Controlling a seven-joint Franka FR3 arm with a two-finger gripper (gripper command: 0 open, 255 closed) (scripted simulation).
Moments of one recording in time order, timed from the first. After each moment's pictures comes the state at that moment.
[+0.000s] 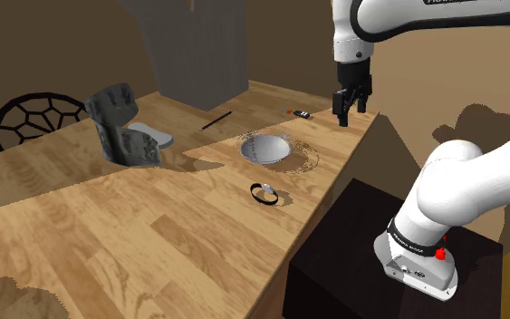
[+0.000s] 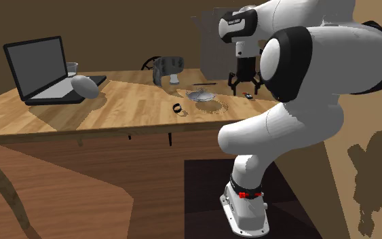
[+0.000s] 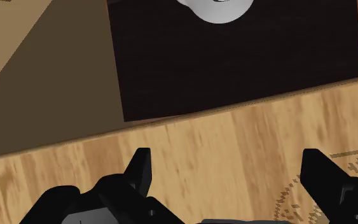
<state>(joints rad) 0.02 -0.77 -0.06 -2.44 -0.10 1.46 0.12</state>
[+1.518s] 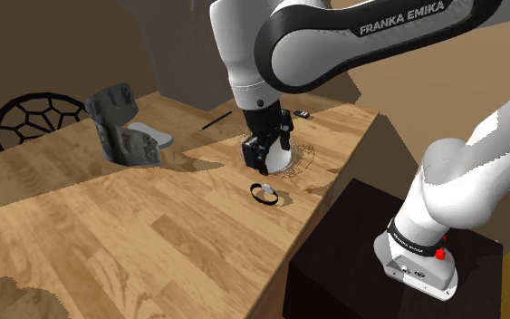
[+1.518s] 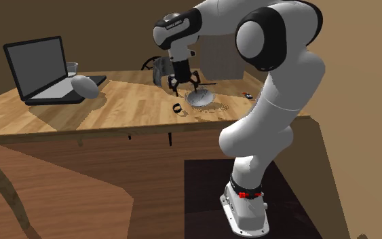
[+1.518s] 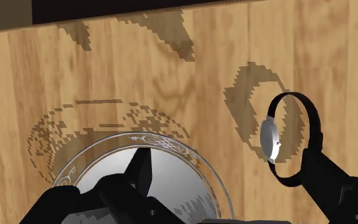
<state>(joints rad) 0.21 -0.33 0.38 -2.14 0.05 1.61 0.51</state>
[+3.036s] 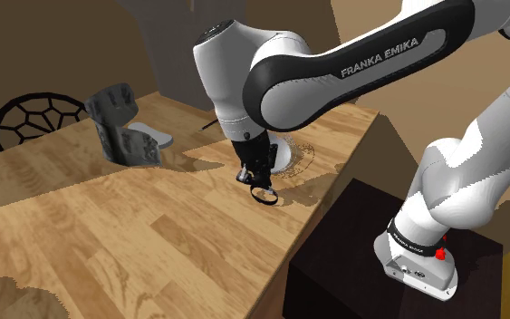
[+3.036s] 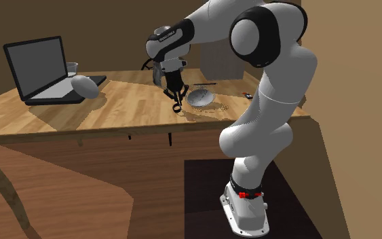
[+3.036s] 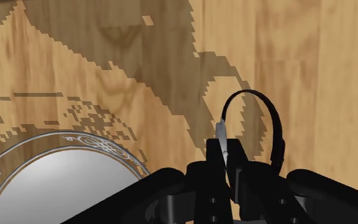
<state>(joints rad) 0.23 -0.24 0.45 -2.16 0.03 1.73 0.58</state>
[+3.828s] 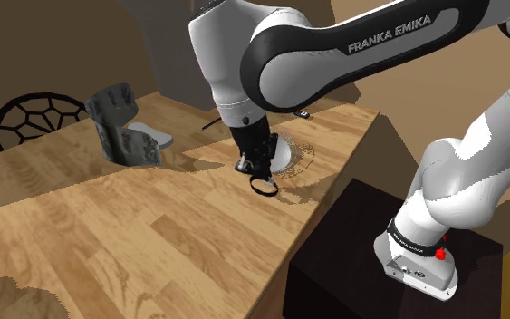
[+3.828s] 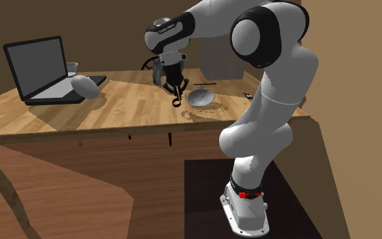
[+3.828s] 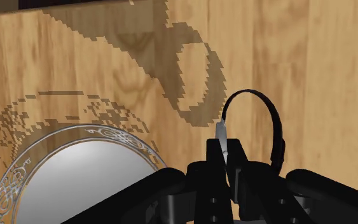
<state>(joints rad) 0.23 -0.25 0.44 -2.10 0.03 1.65 0.57</state>
